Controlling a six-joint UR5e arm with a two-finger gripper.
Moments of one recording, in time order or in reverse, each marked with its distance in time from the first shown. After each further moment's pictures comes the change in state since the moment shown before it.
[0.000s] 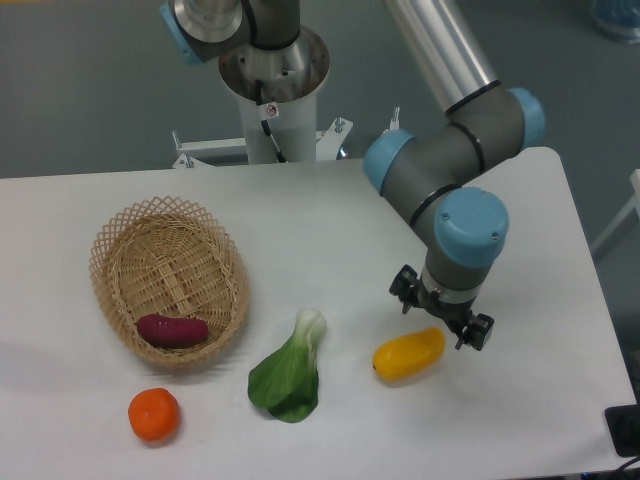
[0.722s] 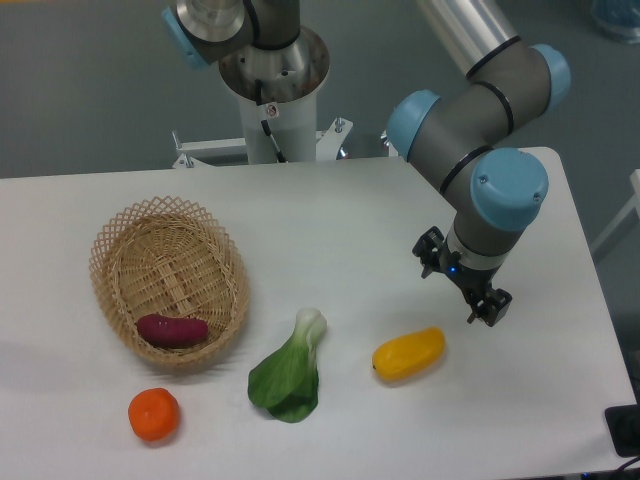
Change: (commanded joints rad) arm 0.029 0.038 -0.015 -0.009 -0.008 0.183
